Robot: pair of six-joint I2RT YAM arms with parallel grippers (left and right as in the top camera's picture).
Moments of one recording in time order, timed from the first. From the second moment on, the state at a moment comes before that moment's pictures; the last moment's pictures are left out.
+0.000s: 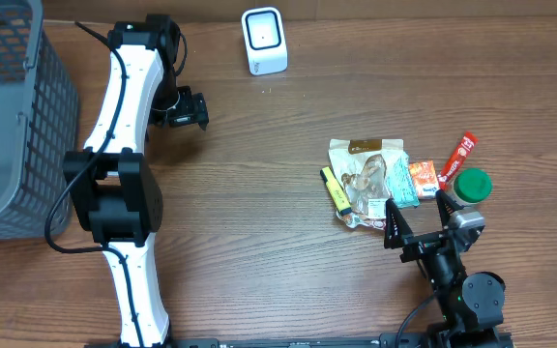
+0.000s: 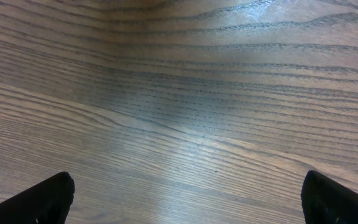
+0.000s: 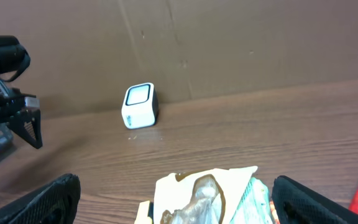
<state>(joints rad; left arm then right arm) -0.06 2.30 2.15 -1.50 -0.05 -0.33 0.15 0.01 0.02 -0.03 -0.10 0.22</state>
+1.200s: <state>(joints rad) -0.06 2.30 2.15 -1.50 -0.05 -0.33 0.14 0.01 0.02 -0.02 -0.12 -0.03</state>
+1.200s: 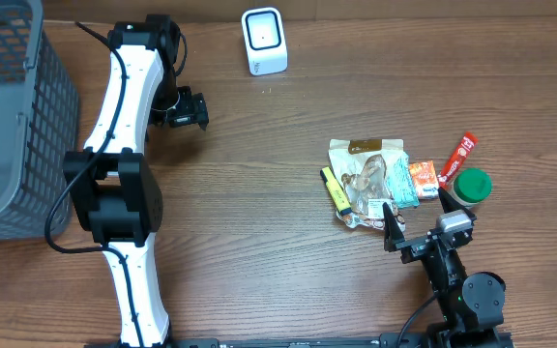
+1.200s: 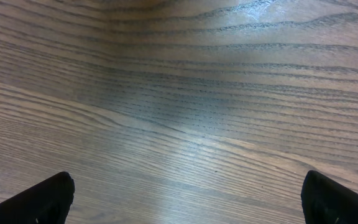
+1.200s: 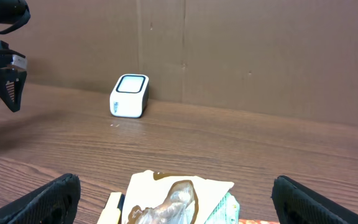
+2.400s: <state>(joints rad) -0.19 1.32 2.15 -1.40 -0.06 -0.33 0.14 0.01 0.02 -0.02 -0.12 -0.03</state>
